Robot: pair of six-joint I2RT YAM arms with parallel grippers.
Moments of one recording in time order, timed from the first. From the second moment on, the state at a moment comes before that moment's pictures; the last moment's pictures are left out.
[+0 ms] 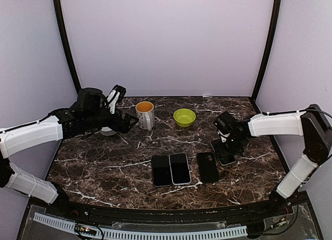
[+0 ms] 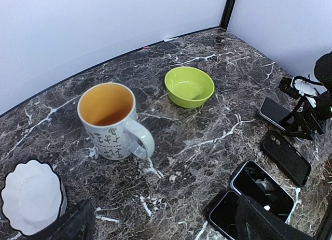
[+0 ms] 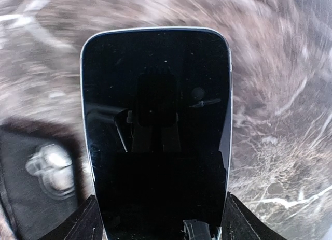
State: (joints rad) left arm -0.61 1.26 0.92 -0.15 0.07 -0.07; right arm 0.62 1.60 0.93 -0.66 0.19 0.37
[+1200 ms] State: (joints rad) left arm -0.69 1.32 0.85 0.10 0.85 -0.22; right arm 1.36 1.56 1.21 -0.23 0.65 -0.35
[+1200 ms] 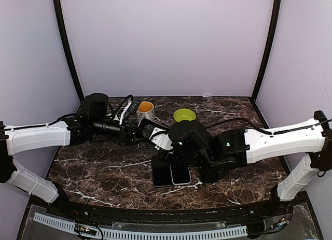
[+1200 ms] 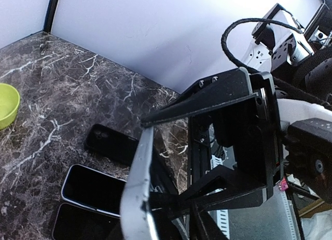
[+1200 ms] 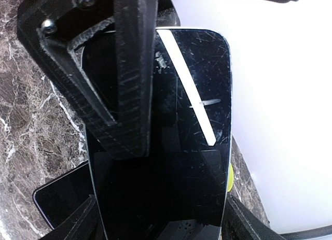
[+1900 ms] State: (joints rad) left arm -0.68 1.27 0.81 0.12 0.83 -0.21; right arm 1.31 1.36 1.07 -0.12 0.51 -0.20
